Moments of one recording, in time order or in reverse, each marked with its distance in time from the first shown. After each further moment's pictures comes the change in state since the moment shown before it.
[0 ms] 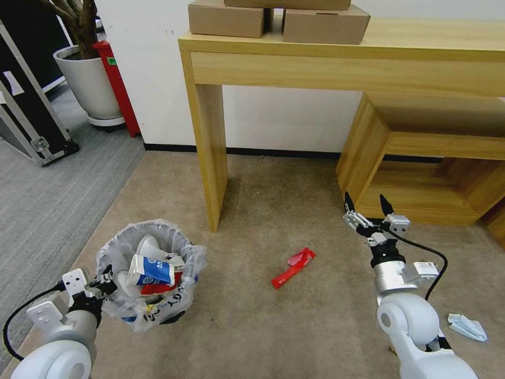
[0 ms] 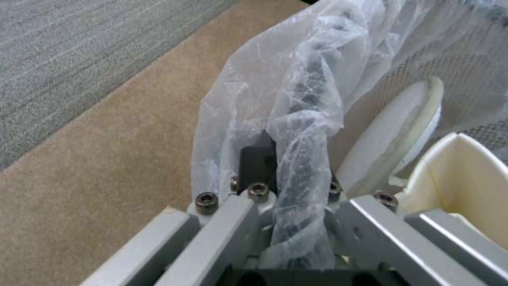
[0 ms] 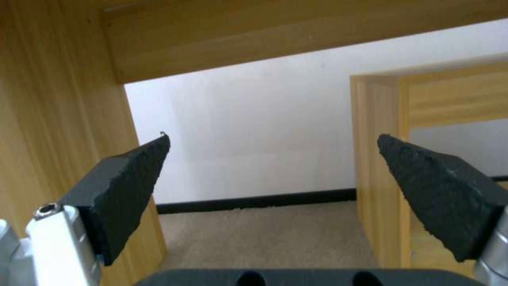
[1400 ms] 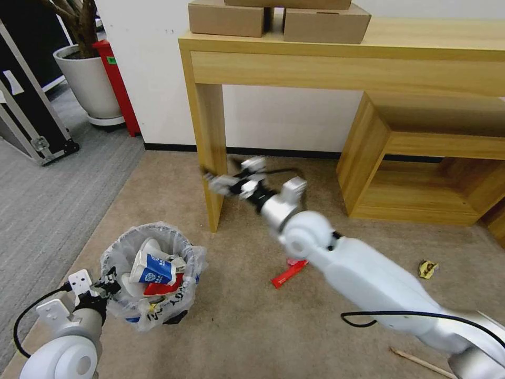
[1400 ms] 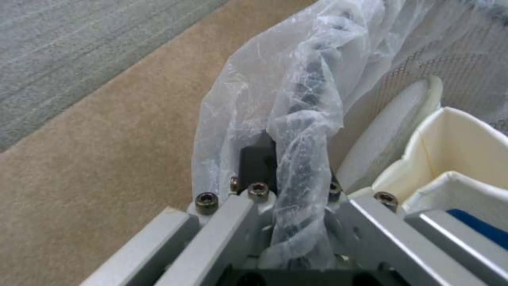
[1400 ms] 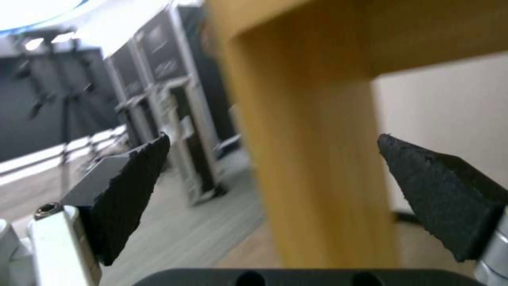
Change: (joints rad) left arm -0.021 -0.023 0.003 0.037 -0.001 -0.001 -0.003; right arm 0.825 -0.154 -0.716 -0.152 0.467 -0.209 0.069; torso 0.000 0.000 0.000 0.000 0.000
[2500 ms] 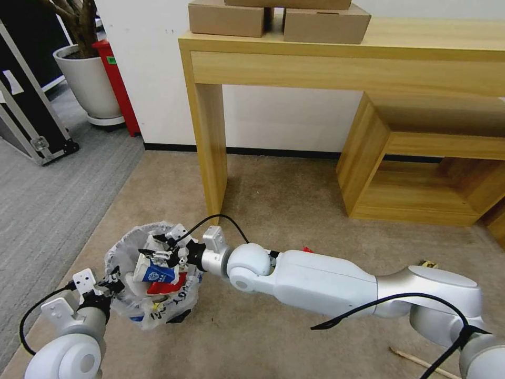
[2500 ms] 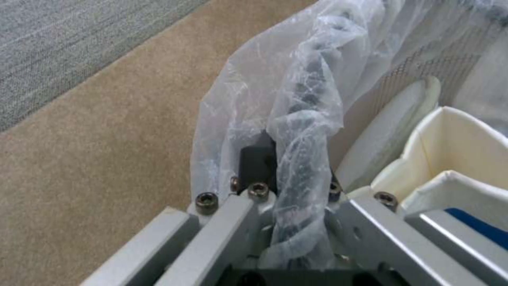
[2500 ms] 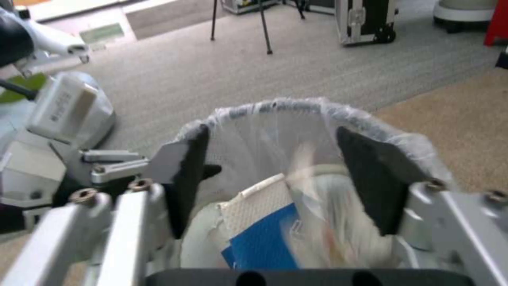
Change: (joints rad) left arm -0.040 0.012 0.032 0.038 -0.011 0.003 -0.001; right arm 0.332 0.172 -0.742 -0.200 0.104 -0.051 -0.079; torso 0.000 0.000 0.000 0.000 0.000
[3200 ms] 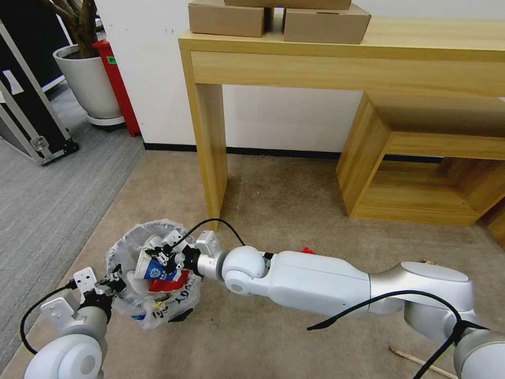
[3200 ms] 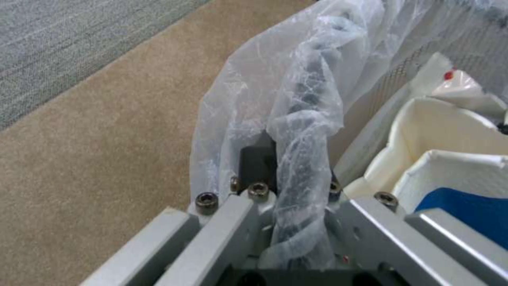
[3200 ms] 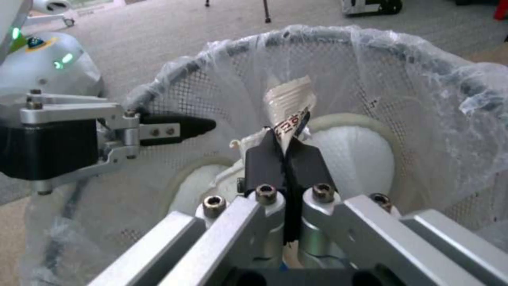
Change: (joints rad) left arm 0.008 -0.013 0.002 -0.034 0.002 0.005 -0.001; right arm 0.030 0.052 -0.075 -0.061 -0.003 -0.033 0.035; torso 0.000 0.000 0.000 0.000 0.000
